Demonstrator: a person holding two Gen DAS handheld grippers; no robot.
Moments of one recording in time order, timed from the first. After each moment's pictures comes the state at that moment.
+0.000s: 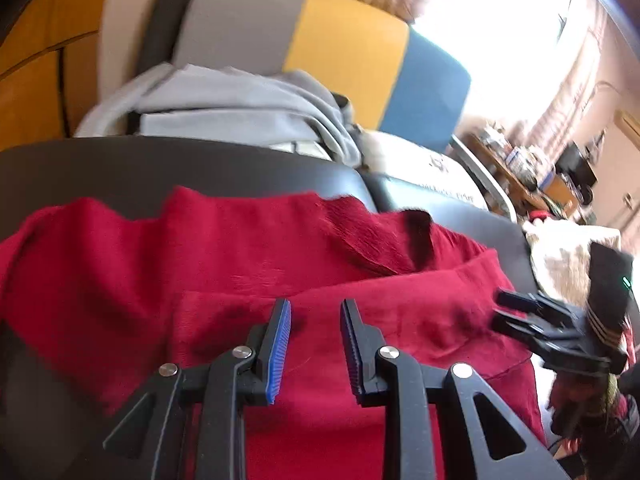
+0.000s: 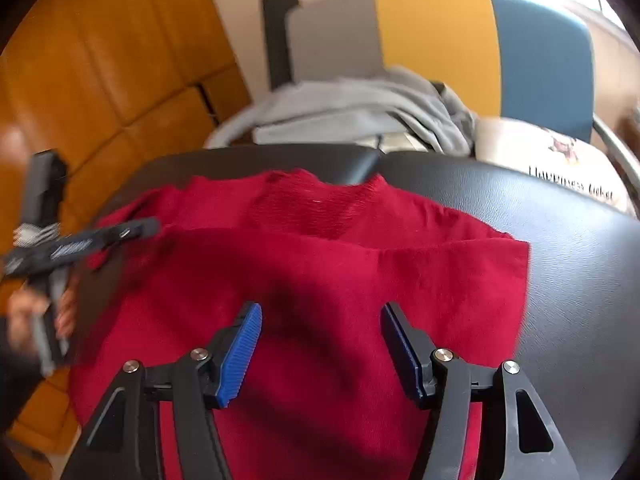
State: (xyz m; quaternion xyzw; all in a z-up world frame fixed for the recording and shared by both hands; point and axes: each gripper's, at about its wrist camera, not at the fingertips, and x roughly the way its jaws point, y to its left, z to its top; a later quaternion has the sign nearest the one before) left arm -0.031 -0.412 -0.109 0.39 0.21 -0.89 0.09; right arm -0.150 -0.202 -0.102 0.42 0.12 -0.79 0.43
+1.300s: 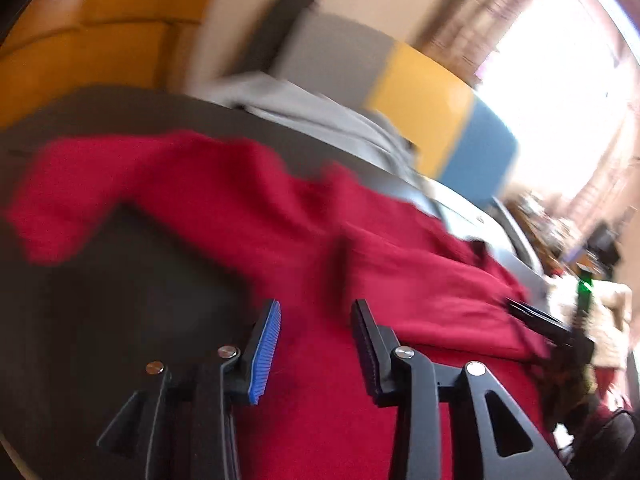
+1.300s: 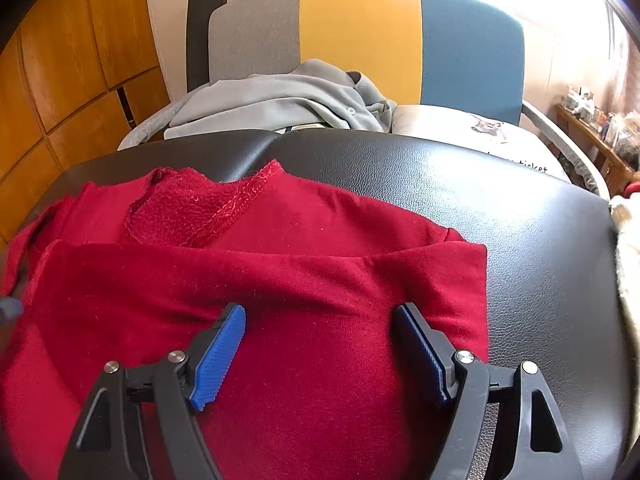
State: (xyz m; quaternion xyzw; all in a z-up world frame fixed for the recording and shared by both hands) left arm 0.152 -0.451 -0.125 0.30 0.28 -0.88 0.26; right arm -0.164 -0.173 -0.138 0.39 0.12 -0.85 0.33
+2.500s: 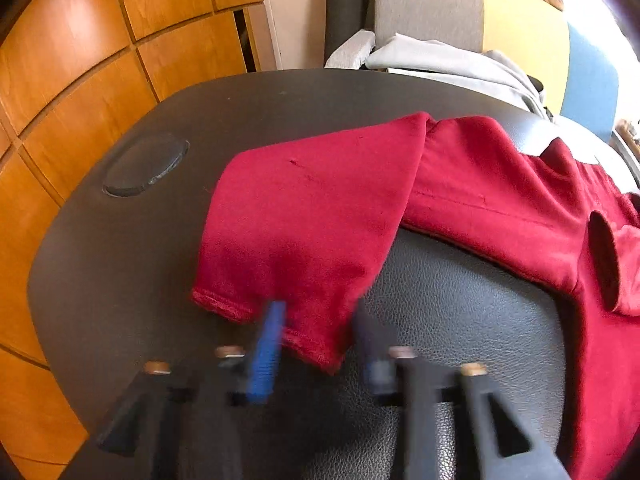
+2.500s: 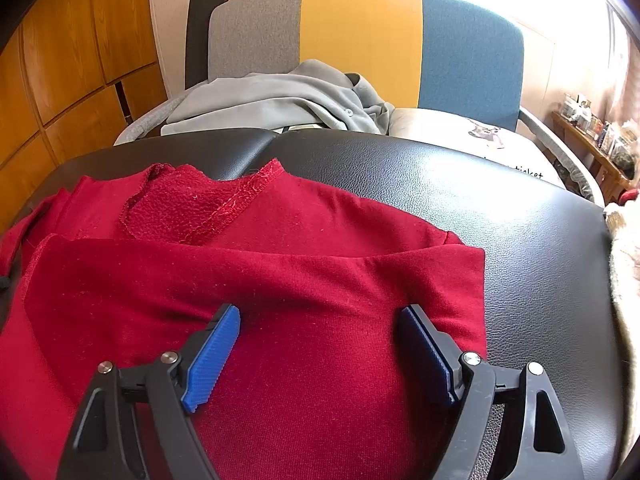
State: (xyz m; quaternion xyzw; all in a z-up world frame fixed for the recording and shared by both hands) left arm 0.175 -0.568 -0.147 0.46 0.17 -0.80 0.36; right arm -0.159 -0.176 -0.138 0.39 0.14 -0.85 0.33
